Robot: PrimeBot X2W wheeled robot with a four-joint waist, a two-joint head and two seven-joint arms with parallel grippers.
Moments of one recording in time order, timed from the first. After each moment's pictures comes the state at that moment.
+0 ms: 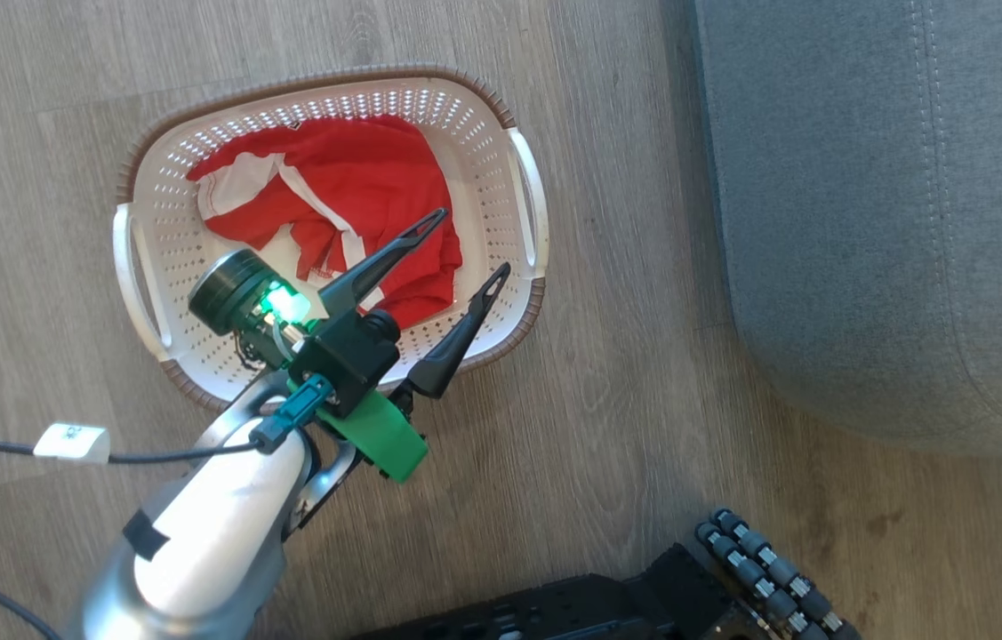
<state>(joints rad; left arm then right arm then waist) -0.49 0.27 -0.61 0.14 -0.16 -0.13 -0.26 -1.30 -0.35 -1.10 0.95 -0.65 0.13 -0.10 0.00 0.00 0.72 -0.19</state>
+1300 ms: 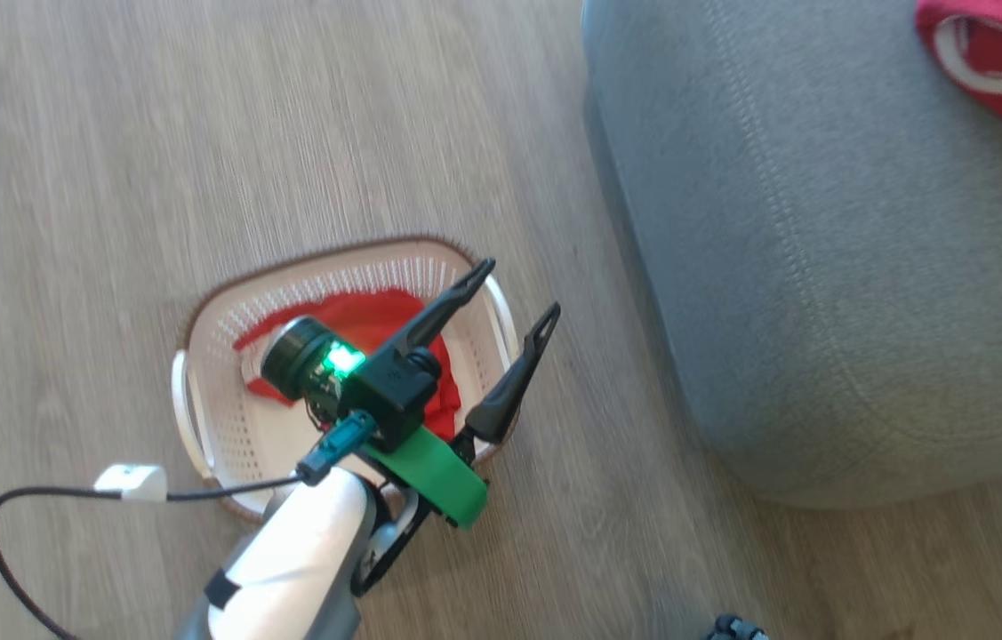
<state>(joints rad) -0.38 0.10 -0.56 0.17 -0.20 -0.13 -0.26 -1.37 -0.44 -0.64 1.31 -0.64 0.13 0.52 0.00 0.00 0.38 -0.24</state>
